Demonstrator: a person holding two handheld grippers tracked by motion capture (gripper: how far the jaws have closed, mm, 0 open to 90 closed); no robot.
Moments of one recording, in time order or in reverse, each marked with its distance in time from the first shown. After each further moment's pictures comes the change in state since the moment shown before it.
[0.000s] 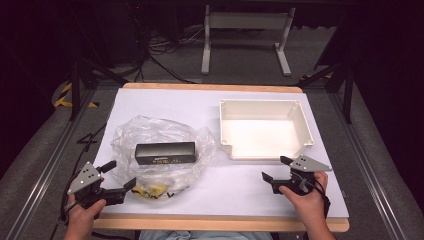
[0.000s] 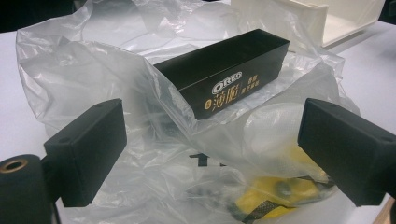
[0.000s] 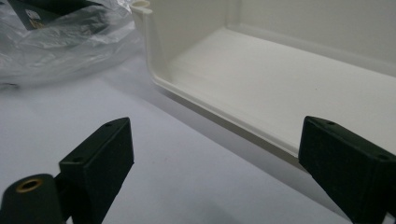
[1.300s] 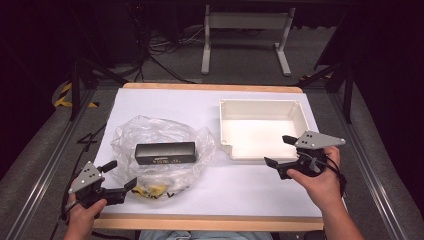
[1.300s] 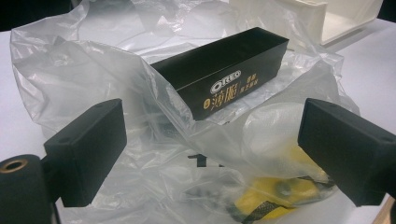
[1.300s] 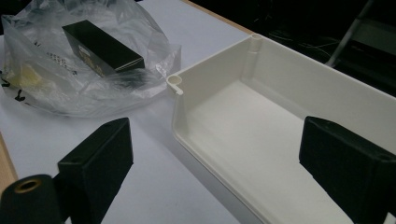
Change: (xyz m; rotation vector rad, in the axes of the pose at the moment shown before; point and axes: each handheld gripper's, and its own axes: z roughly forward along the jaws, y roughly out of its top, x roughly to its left) left arm 0.000 0.000 0.002 0.008 -0.005 0.004; right arm 0.004 0.091 -0.030 0.030 0.082 -0.156
